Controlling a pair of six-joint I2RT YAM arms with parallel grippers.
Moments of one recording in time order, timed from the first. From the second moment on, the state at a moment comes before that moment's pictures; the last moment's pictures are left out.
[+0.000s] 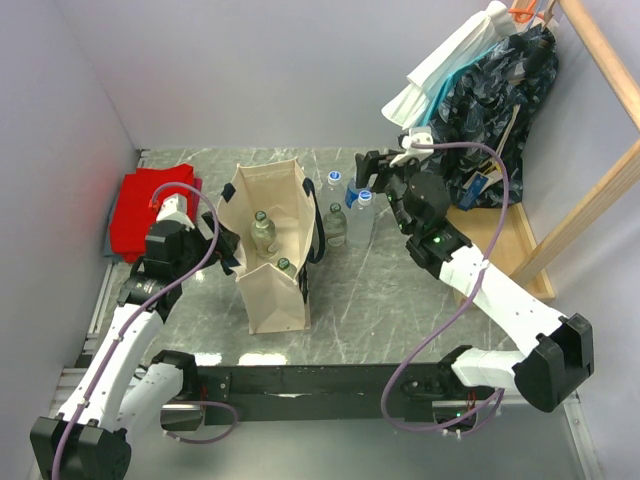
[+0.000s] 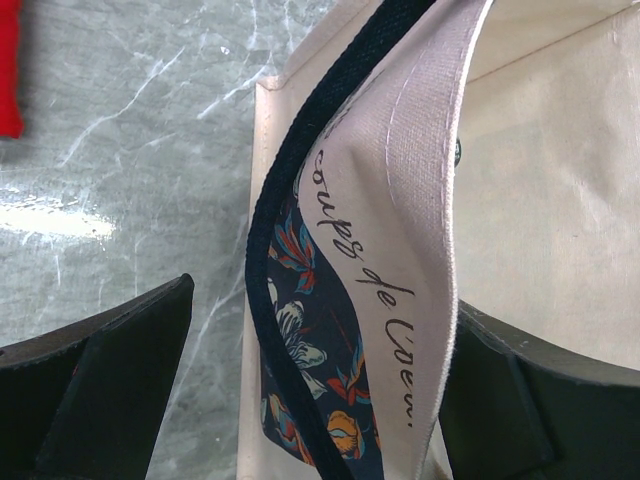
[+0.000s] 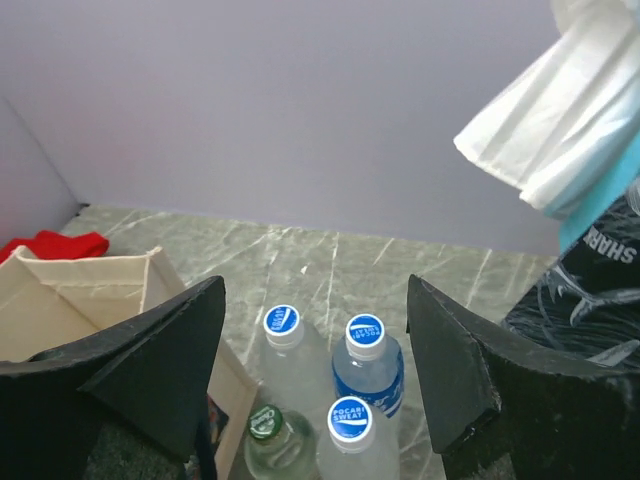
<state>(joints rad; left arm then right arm) -0.17 0.81 0.68 -0.35 0.05 -0.59 0.57 1.22 1.02 0.31 0.33 0.09</state>
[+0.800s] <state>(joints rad) -0.17 0.80 0.68 -0.36 0.04 -0.59 0.57 1.34 1.51 -0.24 0.05 0.06</state>
